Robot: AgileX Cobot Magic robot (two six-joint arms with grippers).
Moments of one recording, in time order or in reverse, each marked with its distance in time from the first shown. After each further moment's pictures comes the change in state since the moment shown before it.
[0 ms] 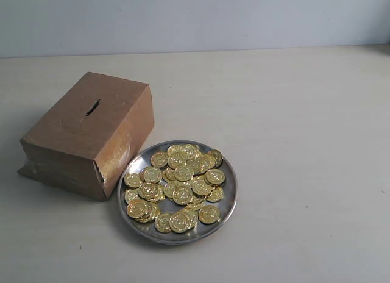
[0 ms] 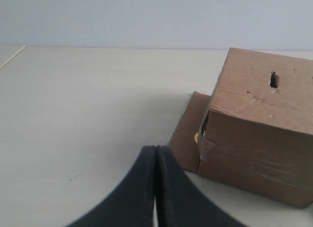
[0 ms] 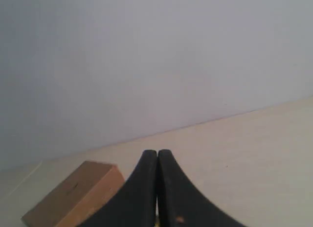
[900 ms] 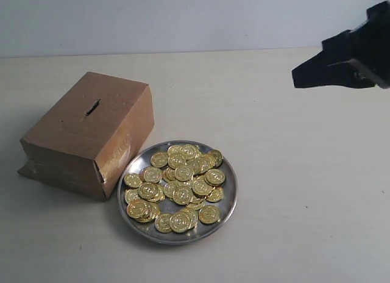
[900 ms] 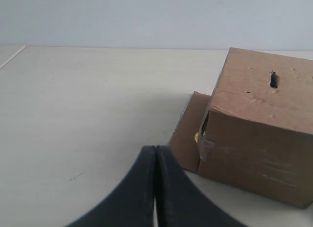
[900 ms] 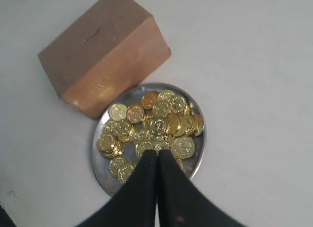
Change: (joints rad) left arm 0.000 0.000 0.000 0.000 0.000 0.000; right arm 0.014 1.141 -0.573 0.237 0.463 -0.586
